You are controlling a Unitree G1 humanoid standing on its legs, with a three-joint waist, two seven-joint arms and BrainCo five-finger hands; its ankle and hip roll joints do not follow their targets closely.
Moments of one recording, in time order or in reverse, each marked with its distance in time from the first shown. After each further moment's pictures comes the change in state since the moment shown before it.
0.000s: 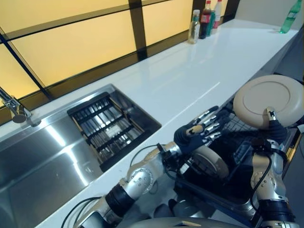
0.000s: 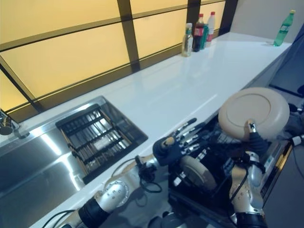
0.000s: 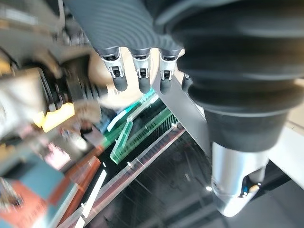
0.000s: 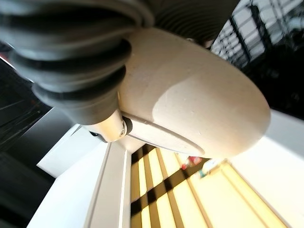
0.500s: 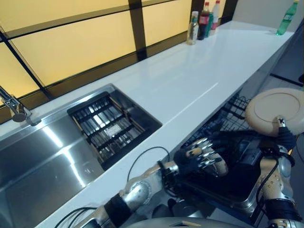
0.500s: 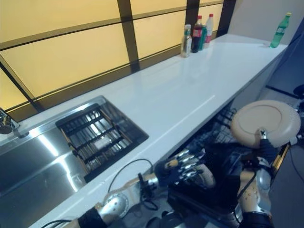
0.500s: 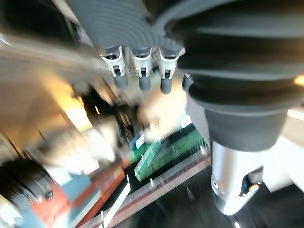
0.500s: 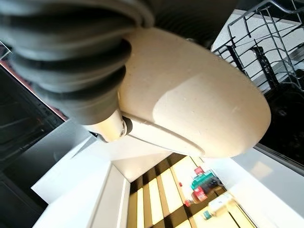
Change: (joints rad) left arm 0.115 0.104 -0.094 0.182 0.084 0.012 -0.080; right arm -0.010 -0.054 -0.088 0.121 0.020 0.012 -0.011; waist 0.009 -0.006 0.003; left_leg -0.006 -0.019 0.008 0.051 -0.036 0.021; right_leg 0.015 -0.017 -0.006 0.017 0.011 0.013
